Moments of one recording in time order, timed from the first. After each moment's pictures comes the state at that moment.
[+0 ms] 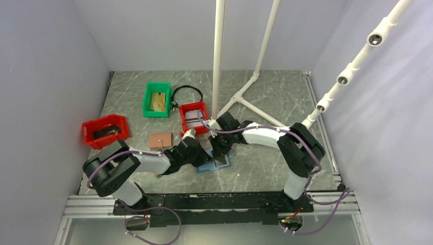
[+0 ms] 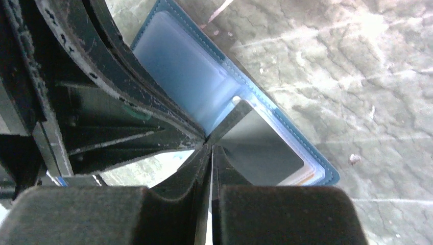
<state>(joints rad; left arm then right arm) -0.86 1.52 0.44 0.39 0.01 -1.21 0.76 1.76 1.00 -0.30 -0.45 0.04</state>
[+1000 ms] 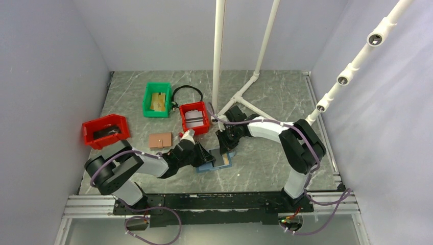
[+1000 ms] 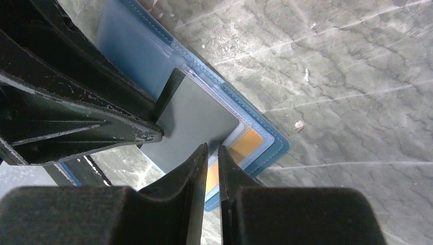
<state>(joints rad) -0.85 1.54 0.37 0.58 0.03 -1.18 0.64 1.77 1.02 -0.41 -0.50 0.01</state>
